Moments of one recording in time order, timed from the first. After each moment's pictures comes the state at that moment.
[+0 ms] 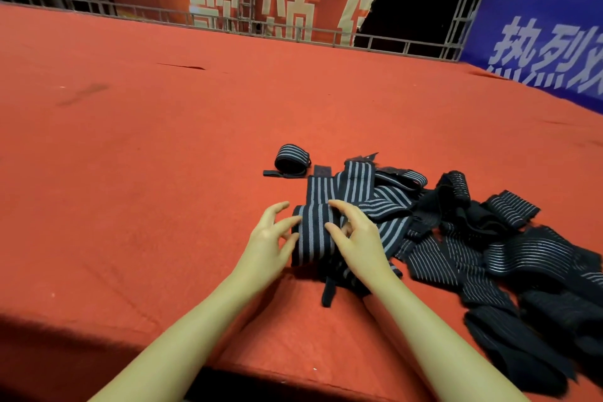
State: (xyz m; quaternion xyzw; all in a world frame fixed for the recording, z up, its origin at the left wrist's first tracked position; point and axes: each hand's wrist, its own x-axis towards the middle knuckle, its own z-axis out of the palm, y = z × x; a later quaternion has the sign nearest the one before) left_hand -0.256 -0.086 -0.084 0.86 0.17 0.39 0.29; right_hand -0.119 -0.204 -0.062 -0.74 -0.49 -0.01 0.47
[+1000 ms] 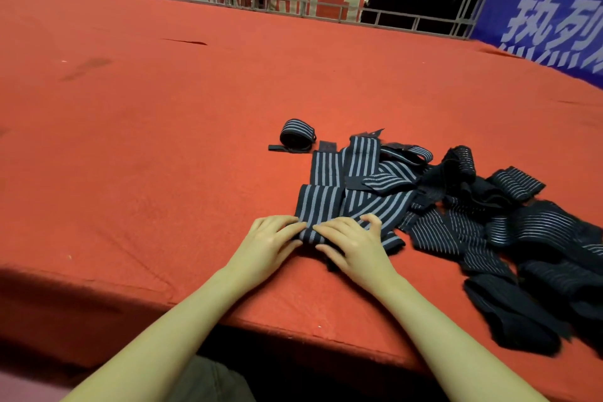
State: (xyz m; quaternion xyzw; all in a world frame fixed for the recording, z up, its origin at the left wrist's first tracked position) left_hand -0.290 -0.088 -0.140 0.94 0.10 0.30 0.10; right_hand -0.134 -0.235 -0.121 -0.71 -0.64 -0.21 0.19
